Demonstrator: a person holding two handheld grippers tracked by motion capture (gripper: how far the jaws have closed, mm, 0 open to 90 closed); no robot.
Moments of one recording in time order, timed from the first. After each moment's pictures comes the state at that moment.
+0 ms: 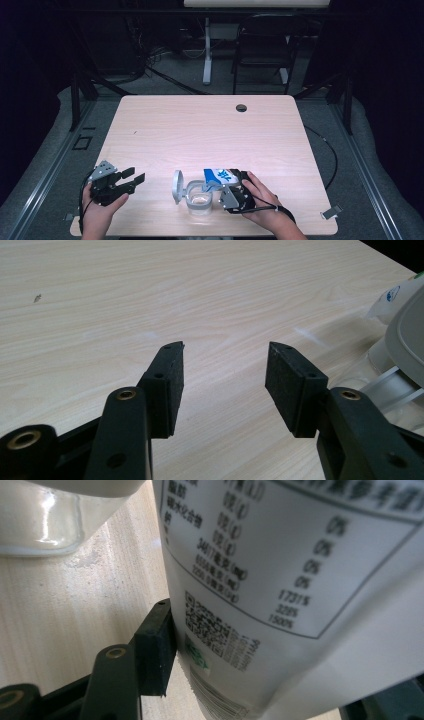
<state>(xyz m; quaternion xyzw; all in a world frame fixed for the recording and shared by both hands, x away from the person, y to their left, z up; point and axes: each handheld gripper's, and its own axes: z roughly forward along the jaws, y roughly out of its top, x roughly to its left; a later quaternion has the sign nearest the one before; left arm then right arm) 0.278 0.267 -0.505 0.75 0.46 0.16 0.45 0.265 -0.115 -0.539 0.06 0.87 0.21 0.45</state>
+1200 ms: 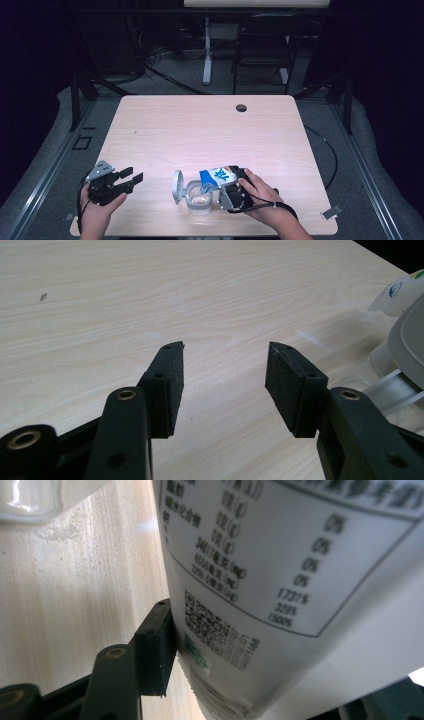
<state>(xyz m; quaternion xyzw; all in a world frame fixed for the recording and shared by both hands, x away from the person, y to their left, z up) 0.278 0.272 -0.505 0.75 0.46 0.16 0.45 0.268 -0.111 -0.532 0.00 0.86 0.15 0.48</state>
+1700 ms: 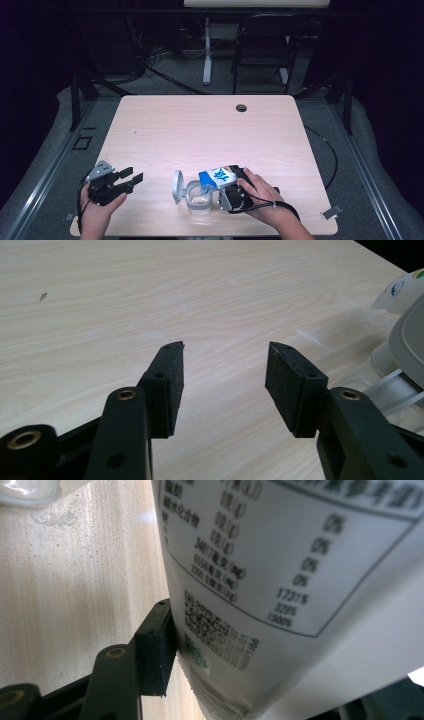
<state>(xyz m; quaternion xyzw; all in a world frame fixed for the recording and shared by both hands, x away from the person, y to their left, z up) 0.278 0.272 -0.505 0.75 0.46 0.16 0.45 0.268 -0.110 -0.531 -0.02 0.86 0.13 0.49</state>
